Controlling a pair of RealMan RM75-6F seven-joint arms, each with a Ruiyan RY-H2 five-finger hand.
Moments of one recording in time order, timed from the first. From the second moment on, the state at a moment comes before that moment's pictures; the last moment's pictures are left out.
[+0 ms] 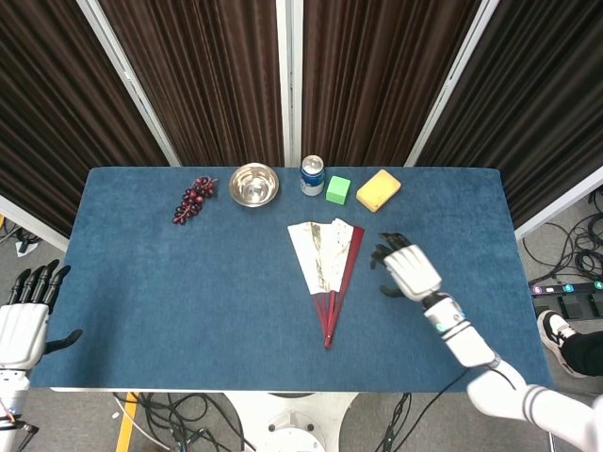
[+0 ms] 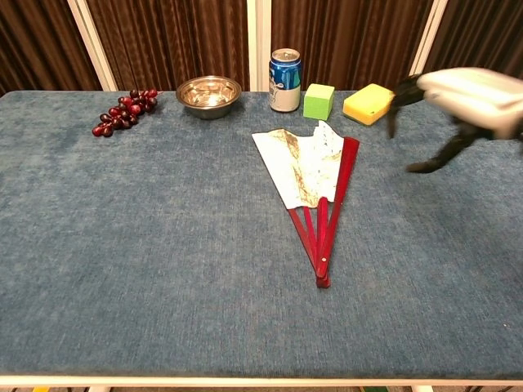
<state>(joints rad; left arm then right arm) -0.09 -1.15 -0.04 -1.58 1.48 1.48 0.07 0.61 -1.57 0.17 -1.17 -1.58 1.02 0.03</state>
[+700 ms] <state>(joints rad) -0.10 -1.16 -0.03 -1.55 1.47 1.44 0.02 0.71 -1.97 0.11 -0.68 -1.59 1.05 0.08</state>
